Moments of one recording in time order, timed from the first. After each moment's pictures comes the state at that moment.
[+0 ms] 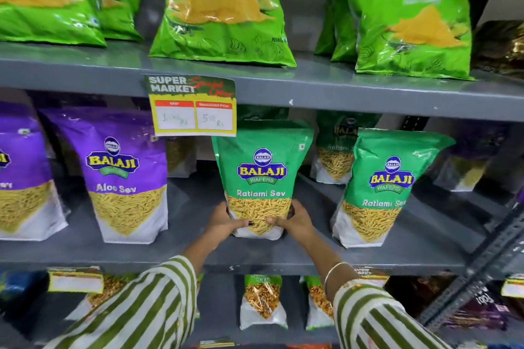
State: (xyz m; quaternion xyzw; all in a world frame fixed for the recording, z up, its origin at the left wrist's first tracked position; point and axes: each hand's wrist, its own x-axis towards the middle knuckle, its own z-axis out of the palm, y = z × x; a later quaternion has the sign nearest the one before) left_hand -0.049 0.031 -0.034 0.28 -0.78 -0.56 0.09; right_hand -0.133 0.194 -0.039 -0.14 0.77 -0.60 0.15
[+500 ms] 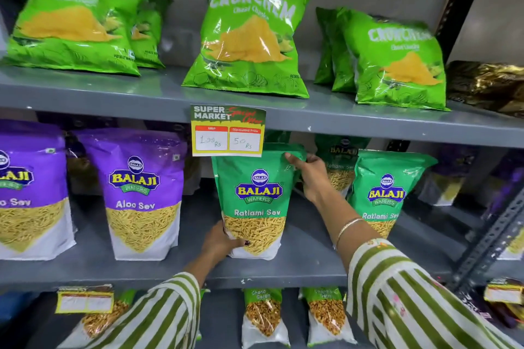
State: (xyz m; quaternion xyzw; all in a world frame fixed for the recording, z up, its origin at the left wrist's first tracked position) left_hand -0.017 0.012 -0.027 0.26 -0.80 -0.54 0.08; right_hand -0.128 0.164 0.116 -0.09 0.62 -0.77 0.10
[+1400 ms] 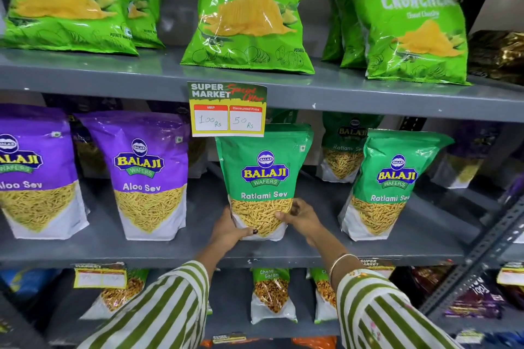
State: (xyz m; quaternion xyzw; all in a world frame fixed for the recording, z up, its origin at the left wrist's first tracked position) left_hand -0.008 0.024 -0.035 0.26 -0.79 -0.54 0.08; right_hand -0.094 0.184 -0.006 -0.09 0.76 -0.61 0.21
